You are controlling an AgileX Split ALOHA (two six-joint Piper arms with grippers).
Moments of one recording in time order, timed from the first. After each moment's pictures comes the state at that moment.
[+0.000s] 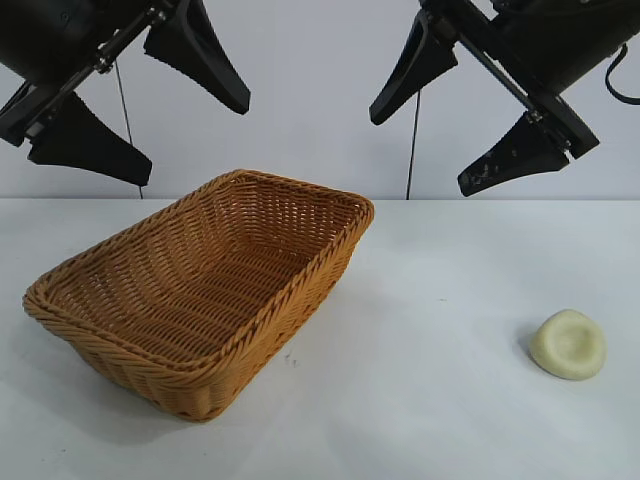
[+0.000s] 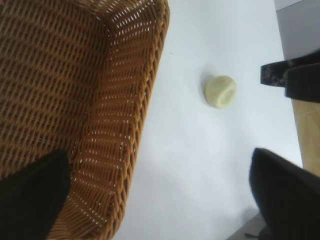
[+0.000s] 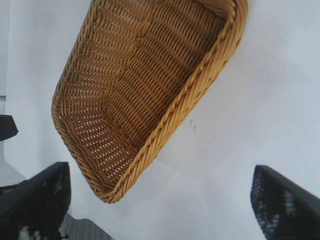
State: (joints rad) left arm -0.34 1.55 -1.07 -0.79 0.67 0.25; right arm 0.17 1.69 -1.21 0.77 0.91 -0.30
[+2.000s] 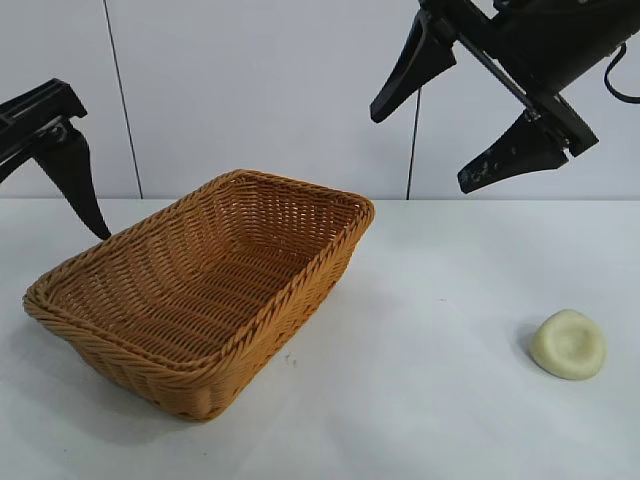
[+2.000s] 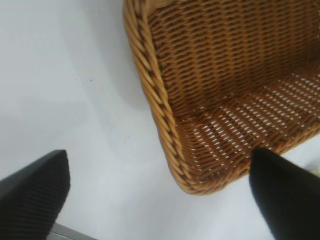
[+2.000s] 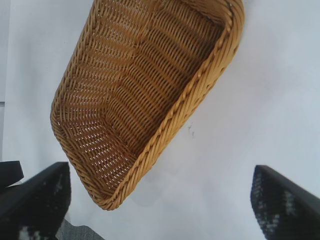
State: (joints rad) left arm -0.43 1.49 -0.80 -0.16 0.56 -1.19; right arm 0.17 1.69 -1.21 0.78 0.89 -0.30
